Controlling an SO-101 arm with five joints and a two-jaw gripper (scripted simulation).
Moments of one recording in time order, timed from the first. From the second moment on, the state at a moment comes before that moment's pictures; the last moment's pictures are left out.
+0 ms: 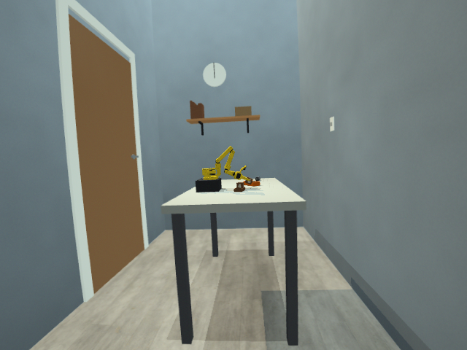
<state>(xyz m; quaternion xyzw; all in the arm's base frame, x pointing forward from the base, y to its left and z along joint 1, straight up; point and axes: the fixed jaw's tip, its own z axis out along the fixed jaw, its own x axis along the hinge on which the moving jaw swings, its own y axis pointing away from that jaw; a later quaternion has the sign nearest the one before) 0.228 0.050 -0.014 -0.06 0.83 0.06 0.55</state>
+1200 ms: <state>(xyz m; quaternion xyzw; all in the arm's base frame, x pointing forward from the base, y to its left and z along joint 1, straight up) 0.227 0.045 -0.020 -0.06 0.83 0.05 0.55</state>
